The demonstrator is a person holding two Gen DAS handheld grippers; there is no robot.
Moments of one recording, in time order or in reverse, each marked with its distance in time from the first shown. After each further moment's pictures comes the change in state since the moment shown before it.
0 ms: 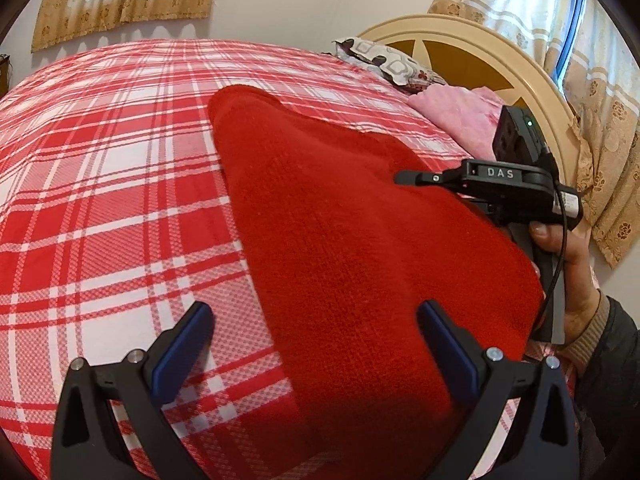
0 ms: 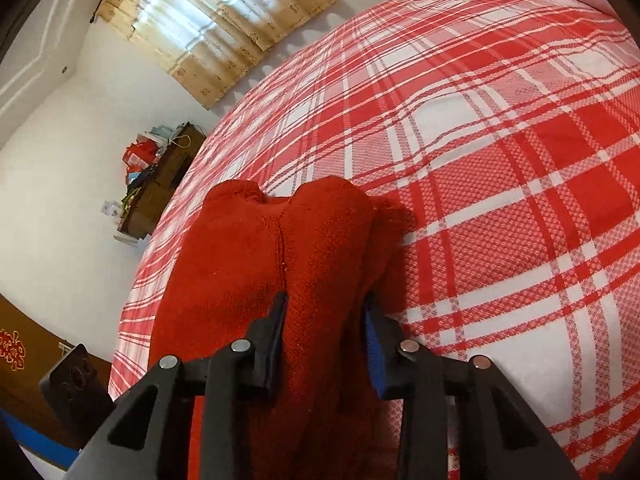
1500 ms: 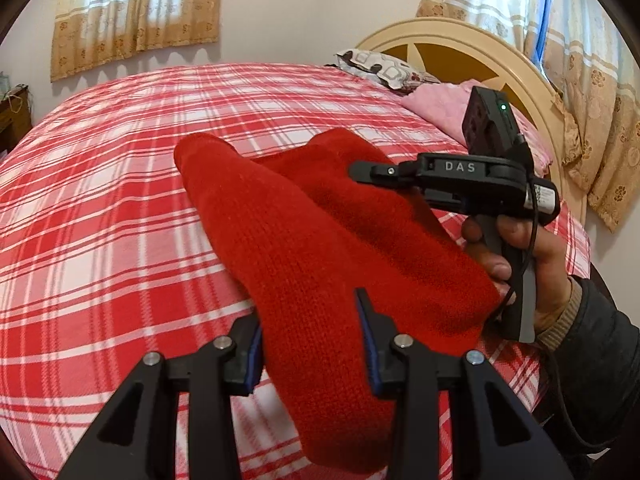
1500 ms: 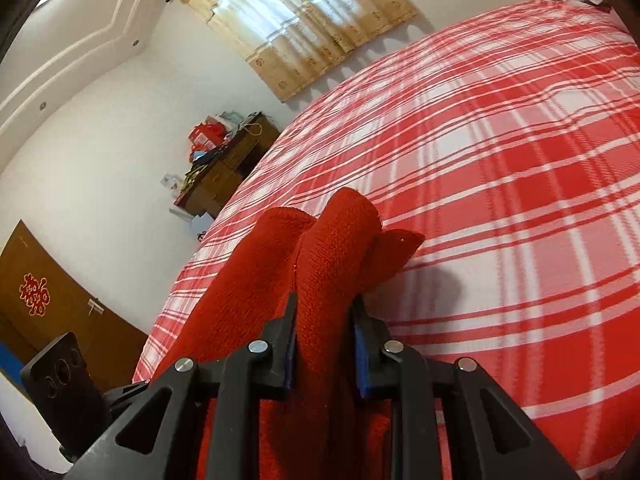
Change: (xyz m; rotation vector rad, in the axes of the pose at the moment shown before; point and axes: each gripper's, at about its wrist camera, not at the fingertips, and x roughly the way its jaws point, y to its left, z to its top) left arm -0.122 -0.005 -0.063 0.063 -0.041 0.115; right arm -0.001 0.131 -0.092 -0.159 -0.037 0.192
